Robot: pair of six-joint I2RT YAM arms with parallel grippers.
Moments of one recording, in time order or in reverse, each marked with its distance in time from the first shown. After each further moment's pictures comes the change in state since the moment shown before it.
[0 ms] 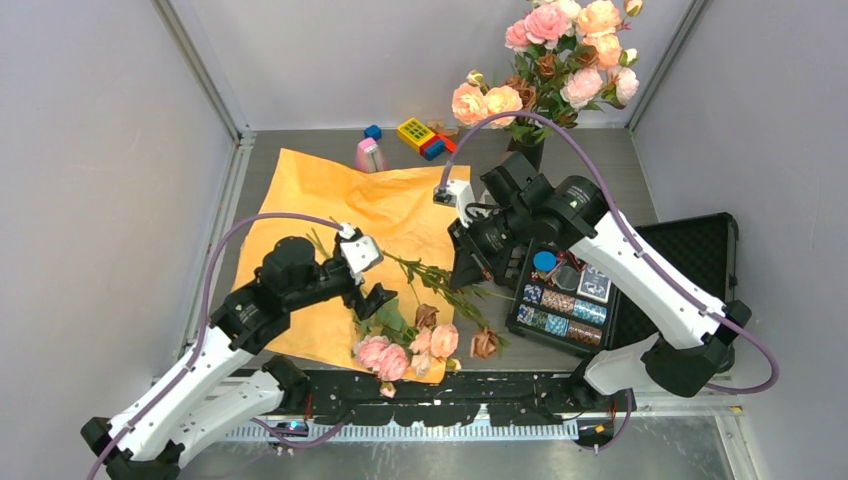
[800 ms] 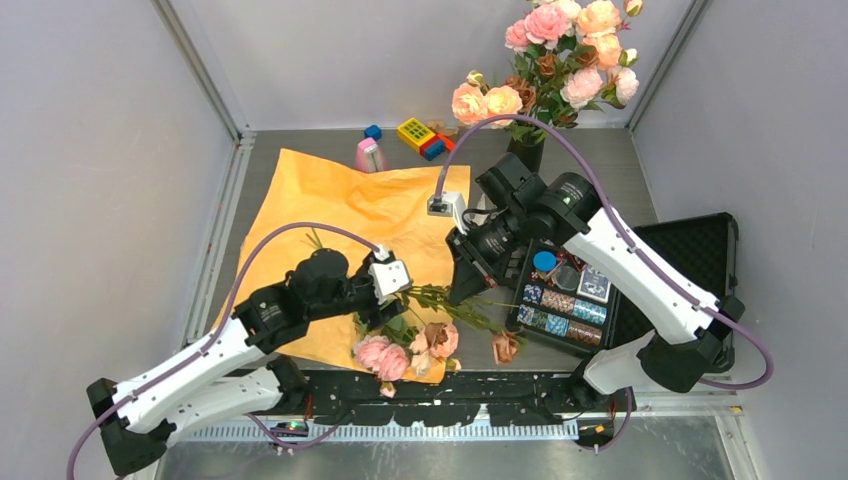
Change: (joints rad) left arm -0.233 0.080 -0.026 -0.010 -0.137 0.046; right arm 0.000 0.021 0.027 -0.090 -0.198 -0.077
